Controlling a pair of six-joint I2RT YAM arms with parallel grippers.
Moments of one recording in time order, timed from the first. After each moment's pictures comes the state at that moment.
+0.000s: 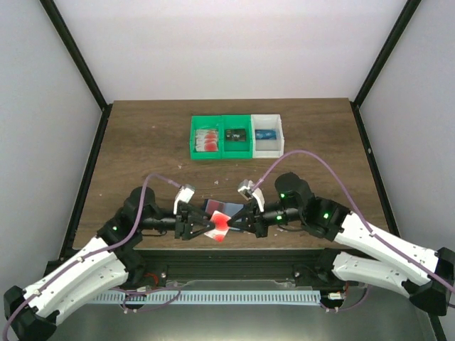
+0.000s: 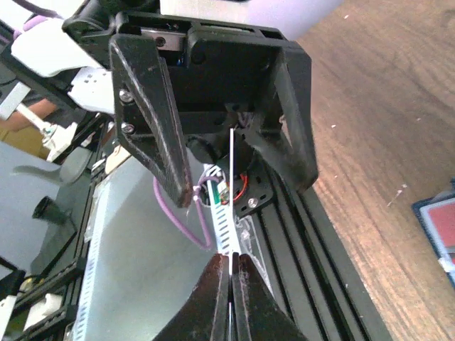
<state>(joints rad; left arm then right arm) -0.75 0.61 0.45 -0.07 0.84 -0.67 0.97 0.89 0.79 -0.35 -0.64 0.39</state>
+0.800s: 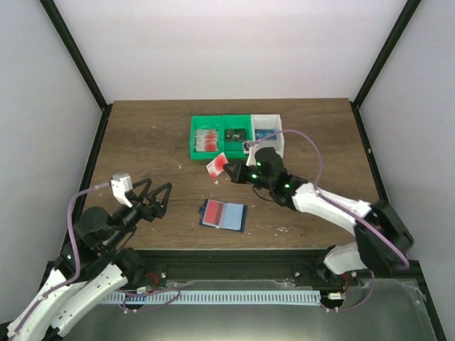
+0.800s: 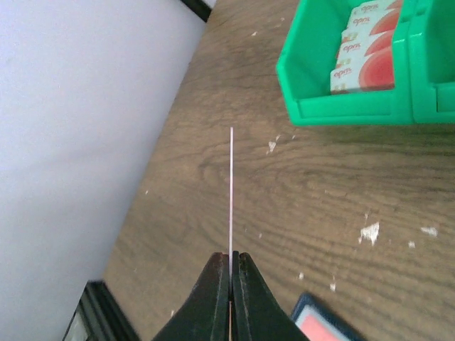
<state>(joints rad) -0.75 0.25 0.64 -0.45 -0.16 -0.56 0.73 1.33 0.79 0.16 -0.24 0.75</state>
